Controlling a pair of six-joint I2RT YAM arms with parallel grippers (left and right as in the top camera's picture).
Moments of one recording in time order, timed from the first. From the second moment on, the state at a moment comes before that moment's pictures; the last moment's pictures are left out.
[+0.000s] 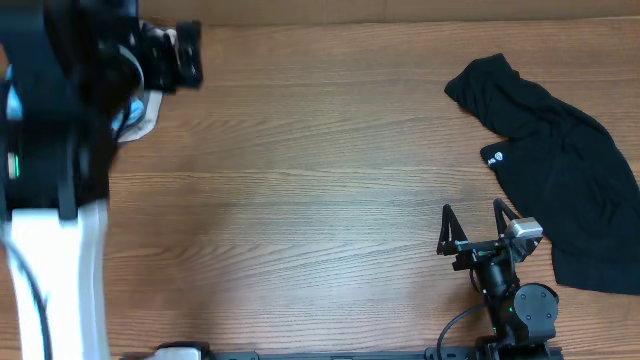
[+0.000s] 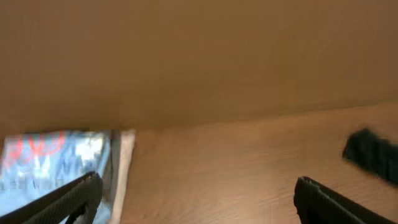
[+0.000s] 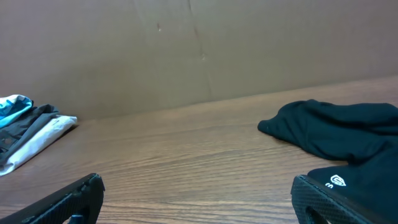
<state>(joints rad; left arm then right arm) -0.02 1.39 1.90 -0.89 0.12 0.01 0.09 0.01 0.02 -0.03 -0.08 0.23</state>
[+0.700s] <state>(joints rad) 0.01 0.36 0.40 -0.02 0.15 -0.05 0.09 0.01 0.02 -0.03 -0.08 0.23</state>
